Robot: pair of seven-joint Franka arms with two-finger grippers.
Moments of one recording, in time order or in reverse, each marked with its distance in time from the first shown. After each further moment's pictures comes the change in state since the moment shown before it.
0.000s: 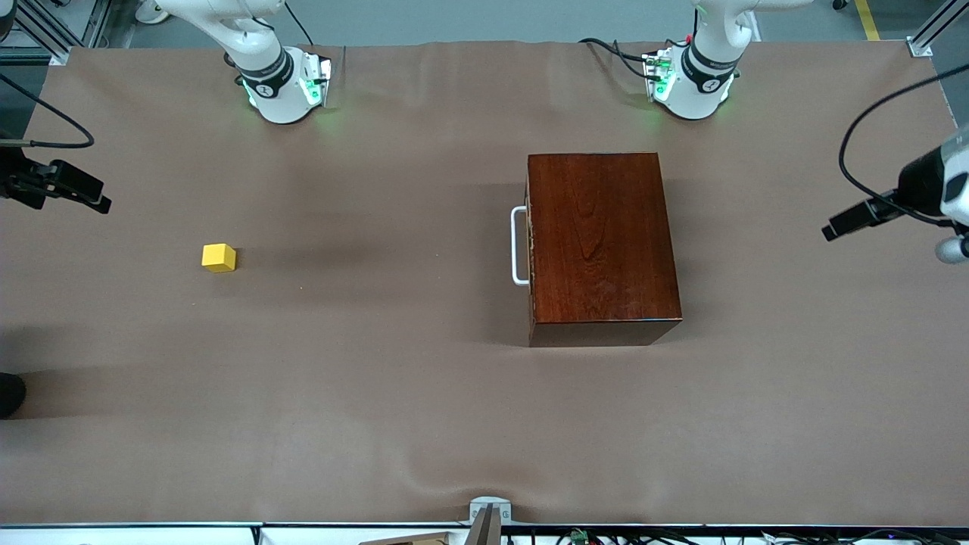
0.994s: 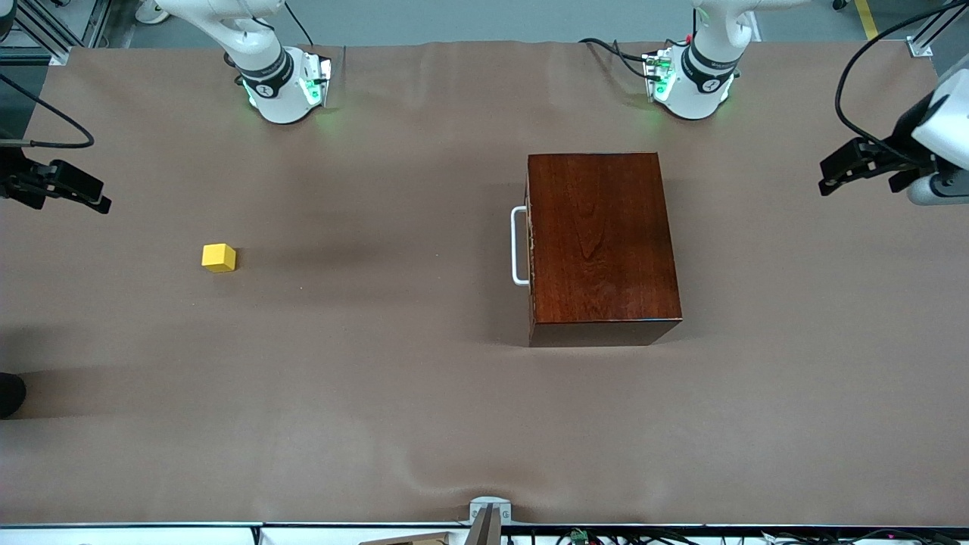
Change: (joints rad) left arm 0.049 -0.062 -0.133 0.061 0.087 -0.123 0.170; right arm 0.000 0.000 0.000 0.000 0.000 0.000 0.000
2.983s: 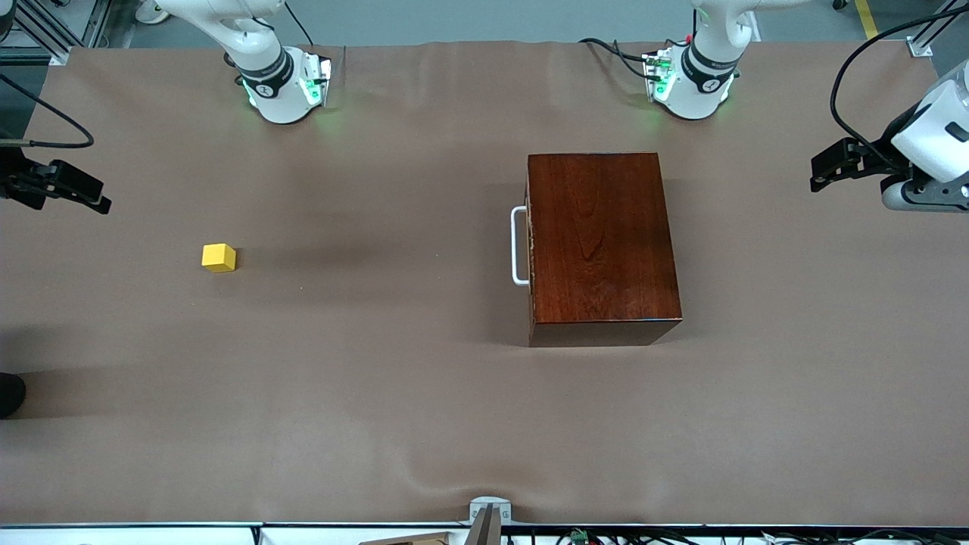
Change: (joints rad) left arm 0.004 0.034 0.000 0.014 0.000 -0.039 0.084; right arm 0.000 0.000 -0.002 0.001 0.018 0.001 0.002
